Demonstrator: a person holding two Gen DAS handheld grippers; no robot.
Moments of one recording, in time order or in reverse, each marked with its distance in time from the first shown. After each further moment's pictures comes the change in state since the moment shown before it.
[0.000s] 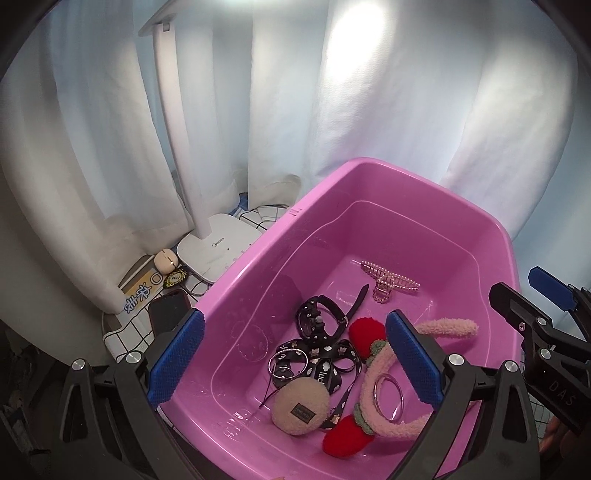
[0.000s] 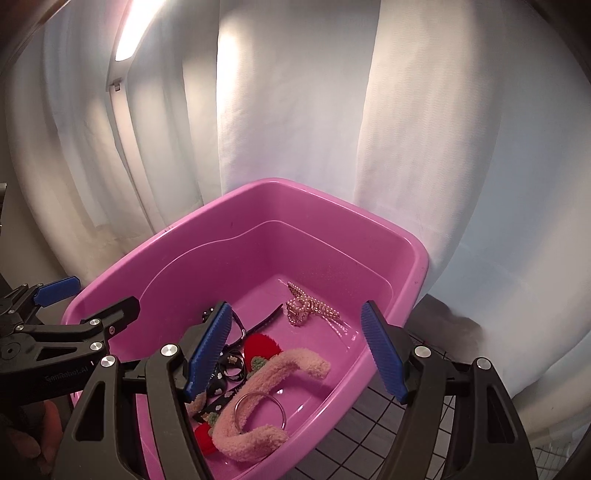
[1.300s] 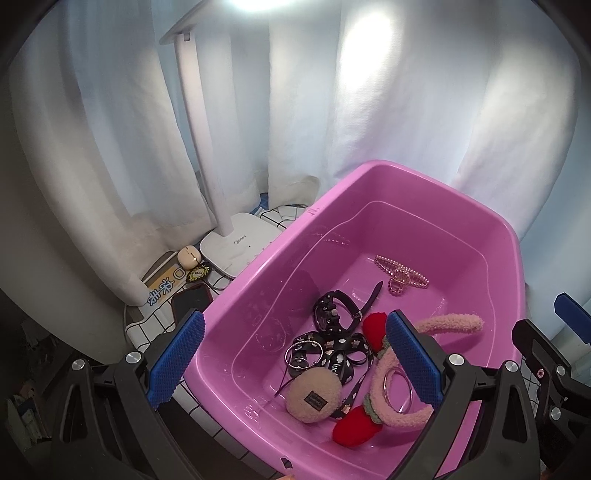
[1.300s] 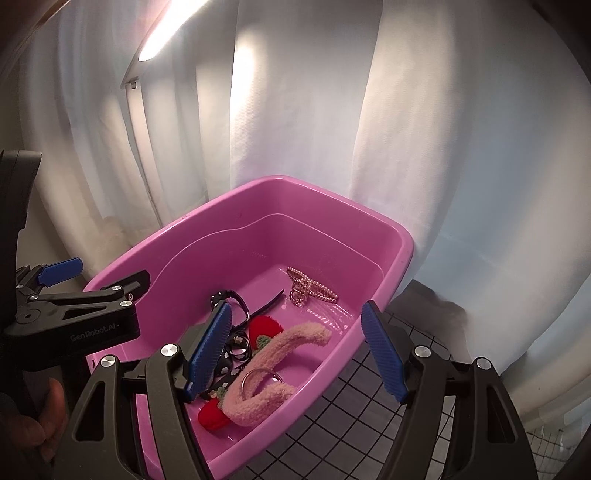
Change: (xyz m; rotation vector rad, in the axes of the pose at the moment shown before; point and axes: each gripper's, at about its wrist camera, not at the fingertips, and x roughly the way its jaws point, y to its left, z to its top) left arm -0.019 0.001 0.002 -0.002 0.001 0.073; right arm -0.028 0.010 -0.018 -0.012 -0.004 -0.024
